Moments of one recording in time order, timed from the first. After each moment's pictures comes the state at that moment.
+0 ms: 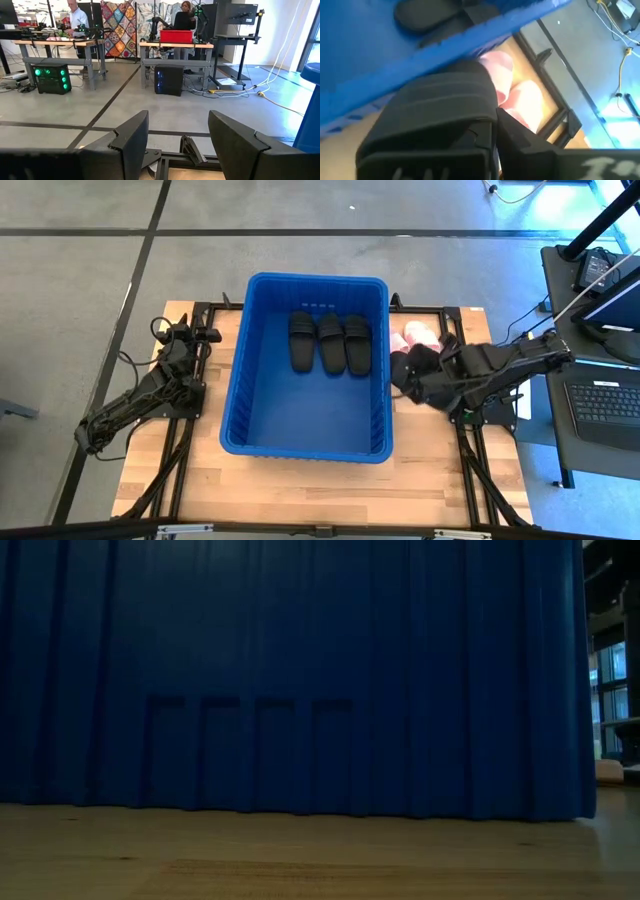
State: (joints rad) left arm 0.68 0.03 0.03 -0.03 -0.98 -0.08; right arm 0.28 1.29 1.41 -1.58 0.67 0.79
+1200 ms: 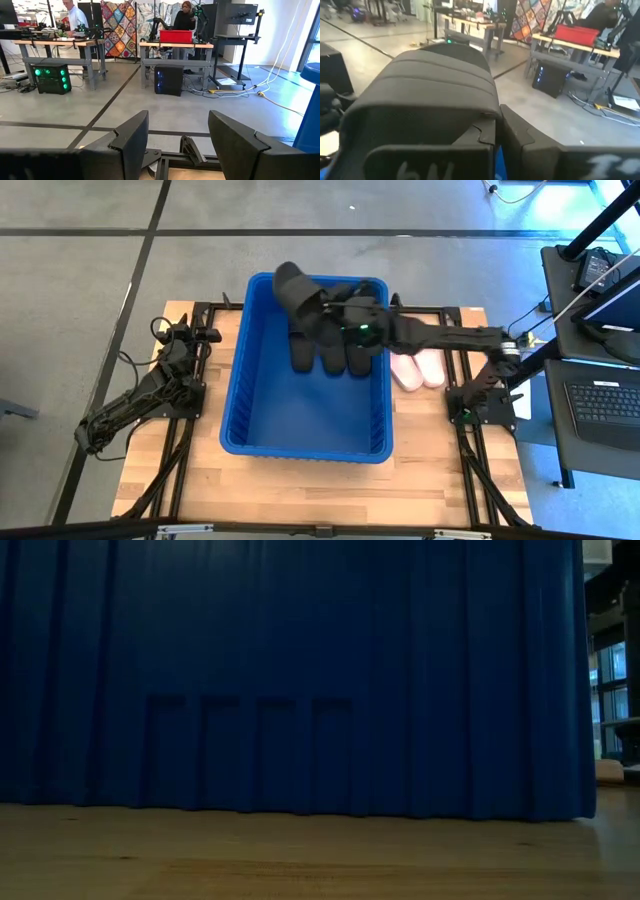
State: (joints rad) left arm 0.68 0.03 0.03 -0.03 -0.98 -0.08; right arm -0.07 1.74 1.73 -0.15 0.84 0.05
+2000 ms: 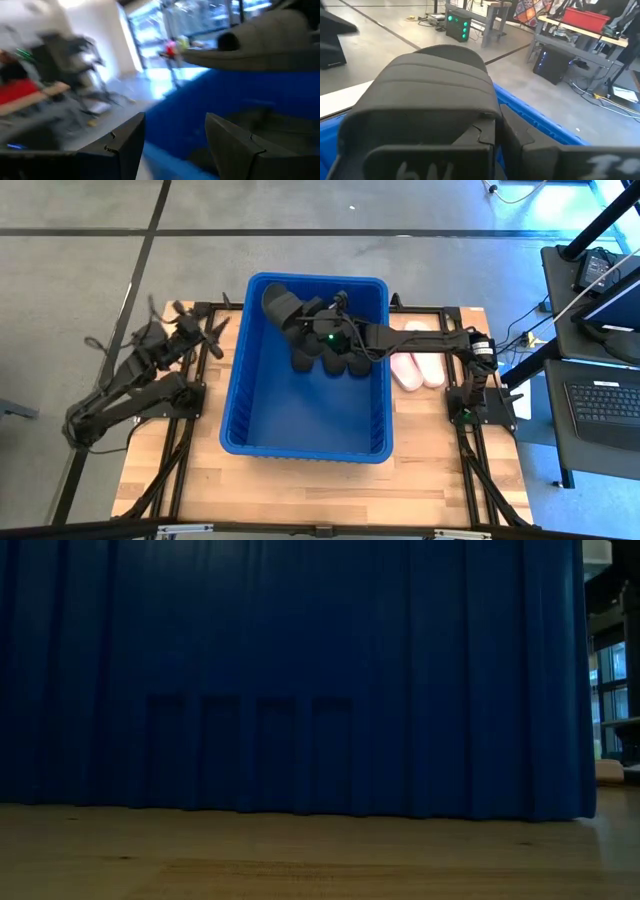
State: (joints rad) left arm 0.68 0.26 0.46 -0.20 -0.12 0.25; right arm -0.09 1.90 1.73 -0.12 0.80 0.07
